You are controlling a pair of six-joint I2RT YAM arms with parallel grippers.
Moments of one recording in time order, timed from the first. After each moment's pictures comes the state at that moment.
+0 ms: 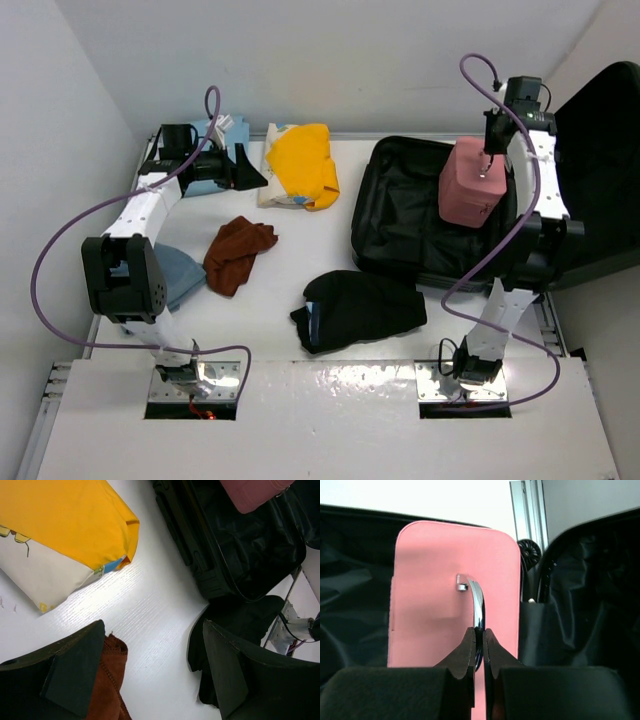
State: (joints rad) left arm 0.02 1.68 1.40 -0.38 0.91 -0.03; right arm -0.19 1.94 1.95 -0.79 0.13 -0.14
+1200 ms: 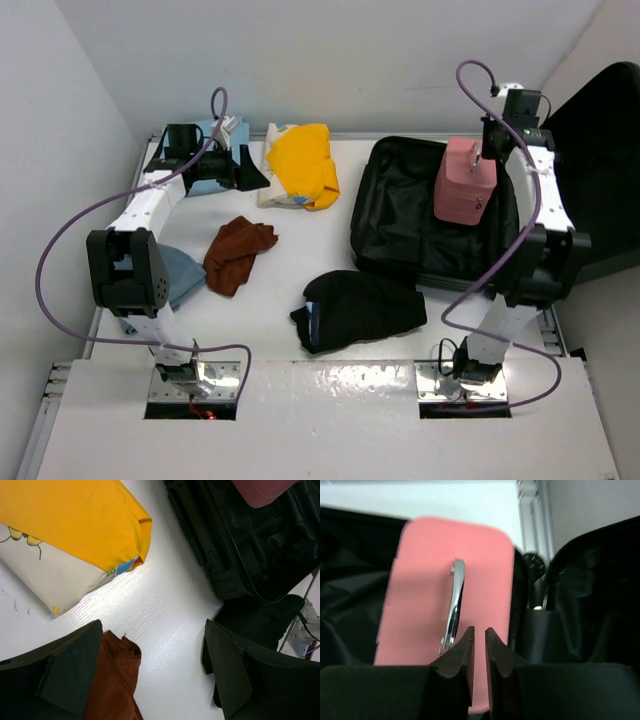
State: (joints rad) left arm 0.01 1.72 1.42 -0.36 0.87 0.01; right arm -0.18 1.83 1.72 -0.58 0.08 -0.16
